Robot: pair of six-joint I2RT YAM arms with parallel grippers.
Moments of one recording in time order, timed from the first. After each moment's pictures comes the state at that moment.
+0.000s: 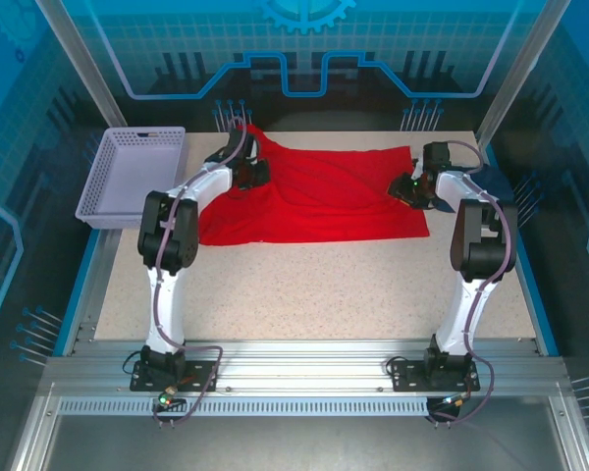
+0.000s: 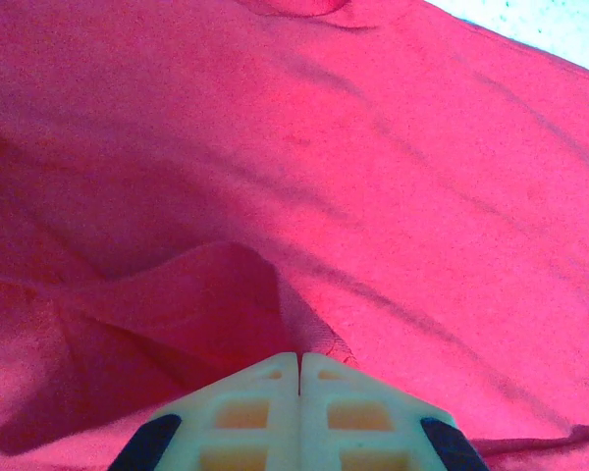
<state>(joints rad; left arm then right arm) -0.22 2.23 1.78 -0.43 0.16 -0.46 -0.07 2.04 1.48 -0.53 -0.32 0.39</state>
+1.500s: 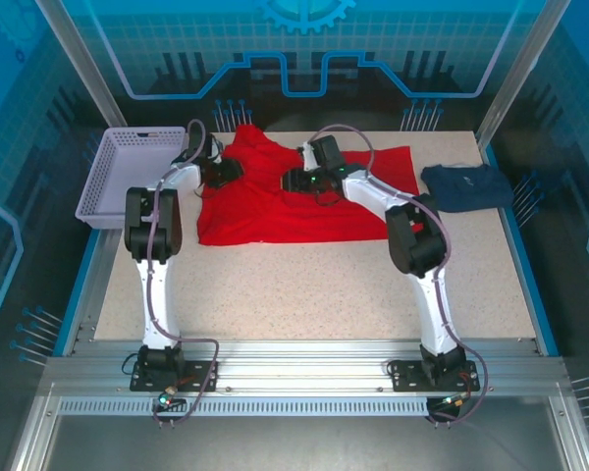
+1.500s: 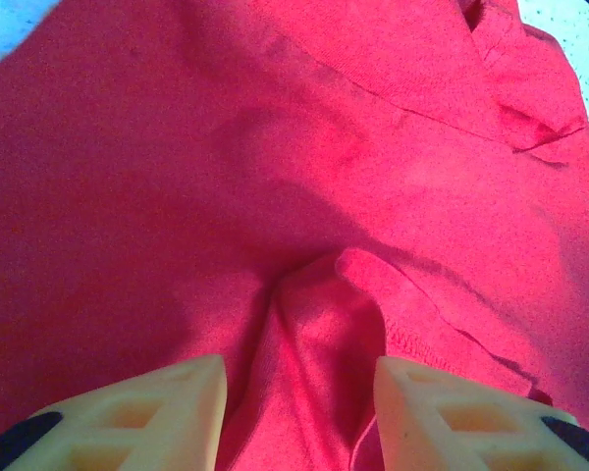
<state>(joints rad) 0.01 2.33 1.79 -0.36 0.33 -0.49 0.47 2.31 1.87 -0.31 -0.38 0.44</state>
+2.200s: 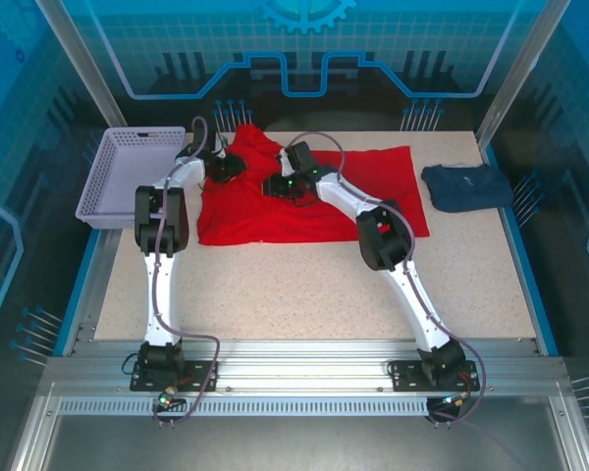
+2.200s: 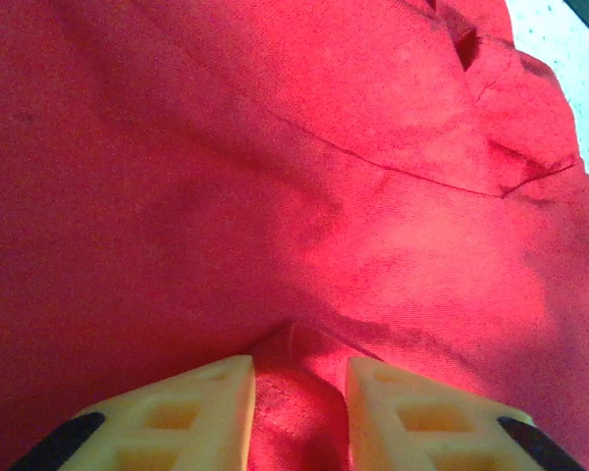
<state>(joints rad) 0.01 2.48 2.02 -0.45 0.40 -0.52 0.53 2.65 2.30 -0.47 -0.38 0.50</state>
